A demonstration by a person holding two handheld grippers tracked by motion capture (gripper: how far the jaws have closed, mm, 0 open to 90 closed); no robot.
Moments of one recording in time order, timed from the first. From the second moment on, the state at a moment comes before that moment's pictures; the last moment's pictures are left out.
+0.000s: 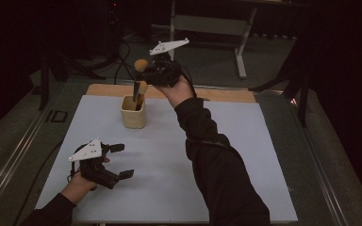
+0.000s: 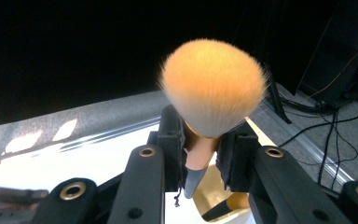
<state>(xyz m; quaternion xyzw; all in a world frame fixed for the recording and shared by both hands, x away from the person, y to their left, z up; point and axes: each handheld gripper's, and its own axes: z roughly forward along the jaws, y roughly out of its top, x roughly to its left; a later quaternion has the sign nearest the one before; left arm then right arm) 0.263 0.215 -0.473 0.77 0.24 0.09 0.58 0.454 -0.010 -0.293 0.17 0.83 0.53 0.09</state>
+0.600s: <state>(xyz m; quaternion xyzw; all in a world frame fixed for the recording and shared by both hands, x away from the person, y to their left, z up) 0.262 0.217 -0.474 0.77 0.24 0.08 0.59 0.477 0.015 -0.313 0.19 0.84 0.51 0.09</state>
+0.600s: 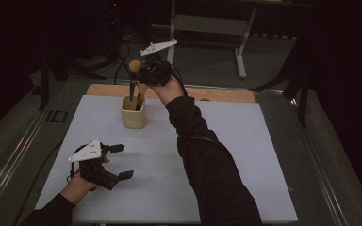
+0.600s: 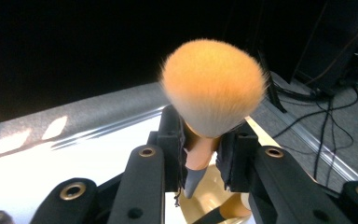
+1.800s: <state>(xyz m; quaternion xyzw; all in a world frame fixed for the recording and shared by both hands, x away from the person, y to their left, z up) 0.263 0.215 -0.476 0.77 0.24 0.07 0.58 0.497 0.035 -0.342 0.24 0.85 0.47 0.08</state>
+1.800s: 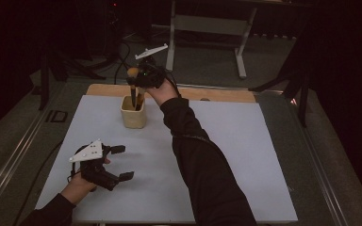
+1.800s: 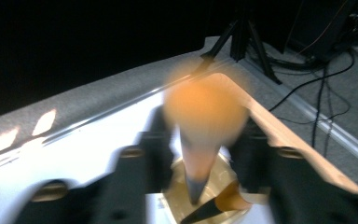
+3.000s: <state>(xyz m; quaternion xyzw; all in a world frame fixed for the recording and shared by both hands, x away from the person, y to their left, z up) 0.261 0.211 -0.474 0.78 0.23 0.08 0.58 0.477 0.004 -0.329 0.25 0.84 0.48 0.06</state>
